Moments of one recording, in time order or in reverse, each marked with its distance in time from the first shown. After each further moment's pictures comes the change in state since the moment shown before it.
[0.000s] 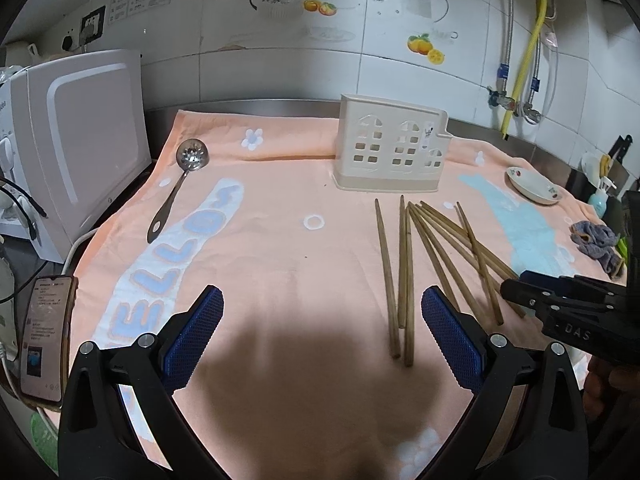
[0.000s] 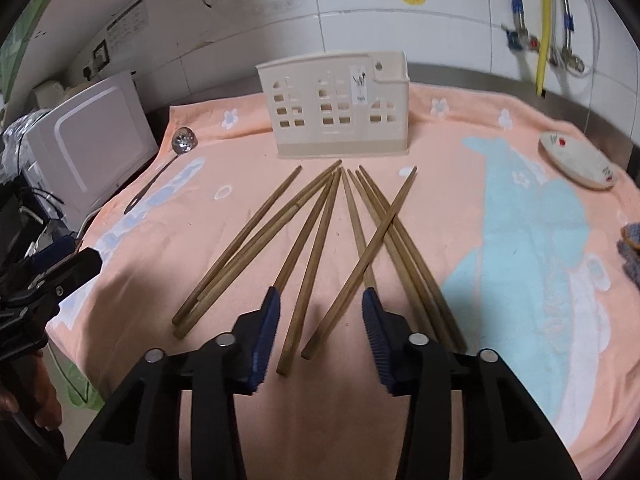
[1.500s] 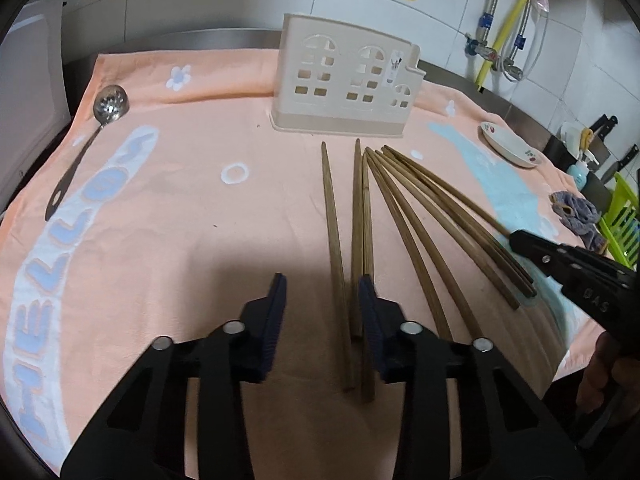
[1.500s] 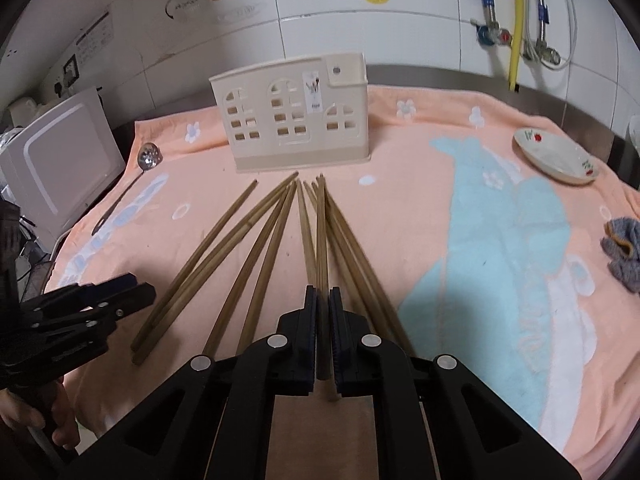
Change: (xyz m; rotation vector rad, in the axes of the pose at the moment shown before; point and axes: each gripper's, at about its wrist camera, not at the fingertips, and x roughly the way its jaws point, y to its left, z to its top) left arm 0.083 -0.032 -0.006 0.003 0.208 -0.175; right arm 0.006 -0.028 0.011 0.030 -0.041 -0.076
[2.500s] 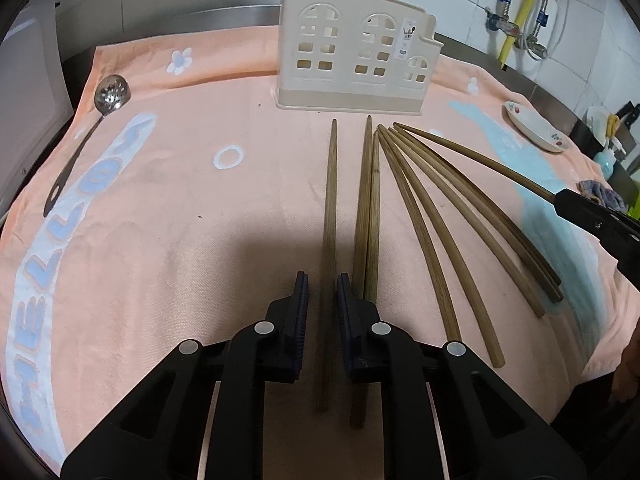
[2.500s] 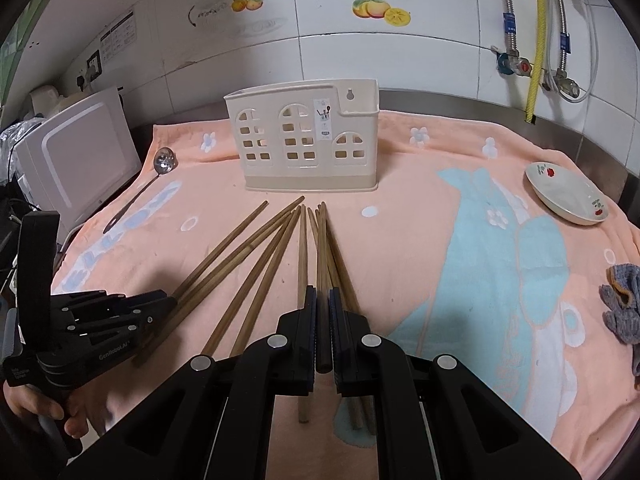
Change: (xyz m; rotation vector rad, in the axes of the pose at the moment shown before) left arm 0.024 -0.014 0.007 0.000 0.082 0.086; right arm -0.009 -0.012 0.020 -0.085 -0.034 0.050
